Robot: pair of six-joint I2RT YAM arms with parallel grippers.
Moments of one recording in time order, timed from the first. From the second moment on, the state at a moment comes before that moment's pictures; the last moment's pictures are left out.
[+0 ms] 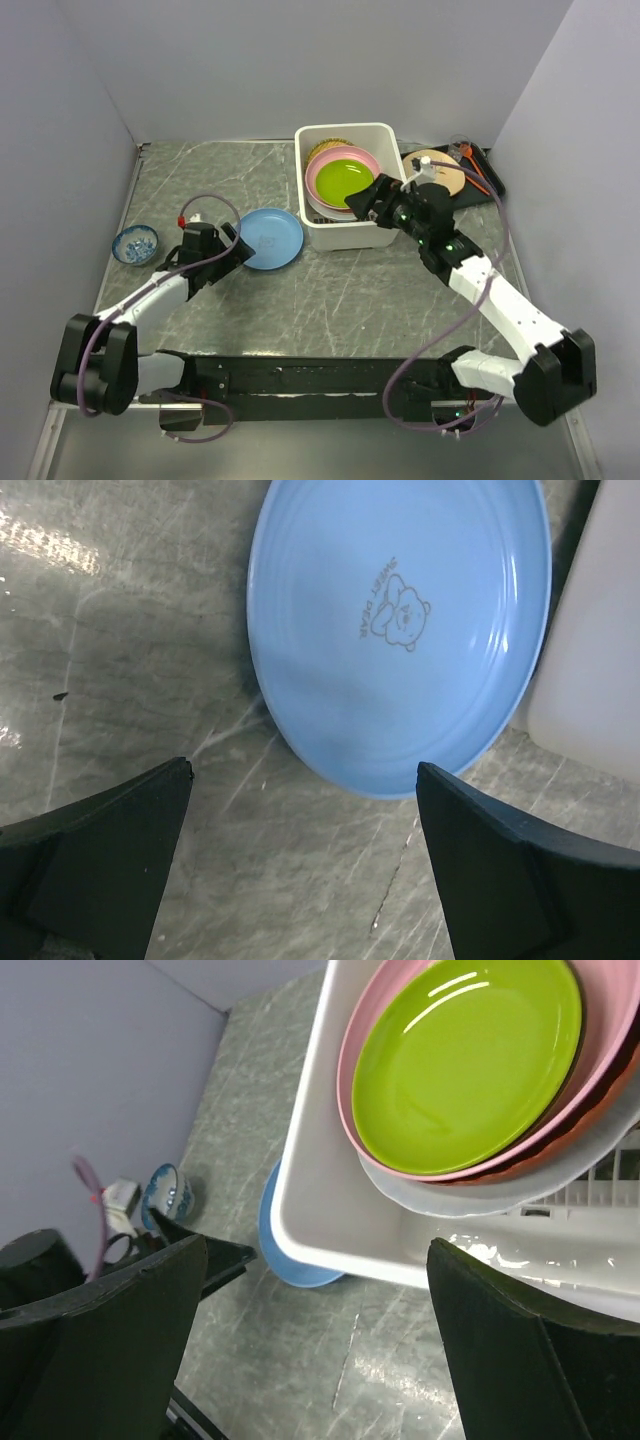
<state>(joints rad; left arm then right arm) -0.22 1.22 0.56 -0.09 0.02 -0.81 0.43 1.16 0.90 0.01 -0.12 0.69</state>
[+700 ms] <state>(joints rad) -0.22 1.51 0.67 0.02 -0.05 -0.83 0.43 1.13 0.85 -0.01 -0.10 0.69</state>
